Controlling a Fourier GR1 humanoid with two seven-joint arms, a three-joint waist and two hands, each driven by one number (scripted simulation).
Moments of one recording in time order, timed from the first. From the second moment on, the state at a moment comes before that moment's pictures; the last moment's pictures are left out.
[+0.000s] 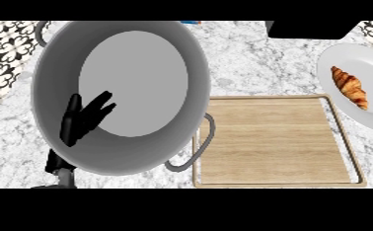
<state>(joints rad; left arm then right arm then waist) 0.02 0.13 -0.03 -1.63 -0.01 0.03 0.29 -0.68 -0.82 -0.74 -0.16 0.43 0.40 -0.72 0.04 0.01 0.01</state>
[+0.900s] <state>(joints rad) 0.01 0.12 -0.02 -1.62 -0.03 0.02 0.31 -0.63 -0.80 -0.71 -0.16 0.45 0.27 -0.74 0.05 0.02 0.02</state>
